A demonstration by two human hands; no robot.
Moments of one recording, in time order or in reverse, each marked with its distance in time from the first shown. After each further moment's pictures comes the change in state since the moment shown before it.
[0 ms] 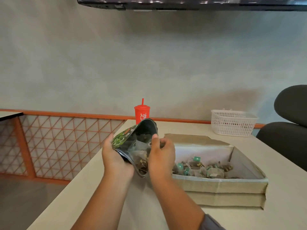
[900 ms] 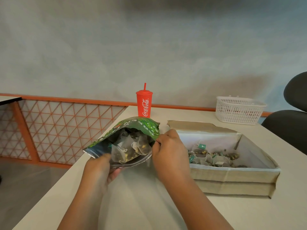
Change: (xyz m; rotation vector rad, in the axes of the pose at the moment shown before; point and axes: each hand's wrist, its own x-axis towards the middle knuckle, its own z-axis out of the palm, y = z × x) left_hand 0.009 0.016 -0.073 0.815 0.462 0.042; right_hand -0.015 -0.004 -0.035 -0.809 -0.247 -0.445
